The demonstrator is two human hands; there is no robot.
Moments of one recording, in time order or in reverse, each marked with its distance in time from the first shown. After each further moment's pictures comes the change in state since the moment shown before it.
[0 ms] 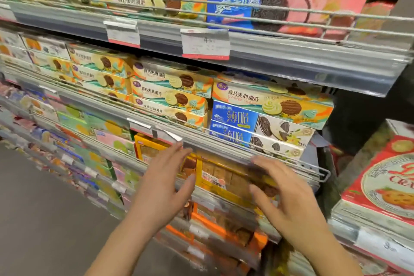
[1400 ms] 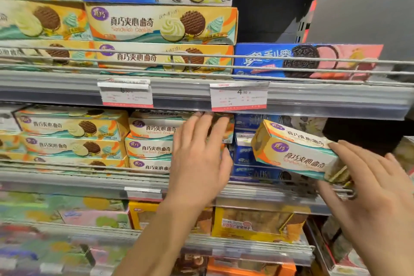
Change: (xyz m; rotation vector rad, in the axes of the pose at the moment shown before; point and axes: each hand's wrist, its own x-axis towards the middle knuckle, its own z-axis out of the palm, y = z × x) left_hand 0.160 -0.016 -0.052 0.043 0.311 0.491; right_hand 0.054 -0.074 -0.010 -0.744 0.577 0.230
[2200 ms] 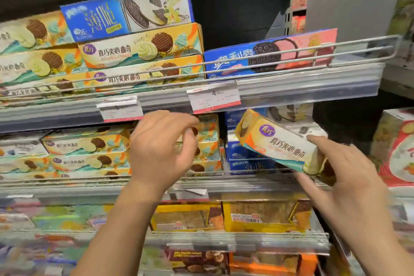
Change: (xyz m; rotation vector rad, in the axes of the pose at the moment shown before) left_hand 0.025 -0.006 -0.066 -0.042 0.309 0.289; right_hand -0.016 0.000 0.003 0.247 -0.025 0.117
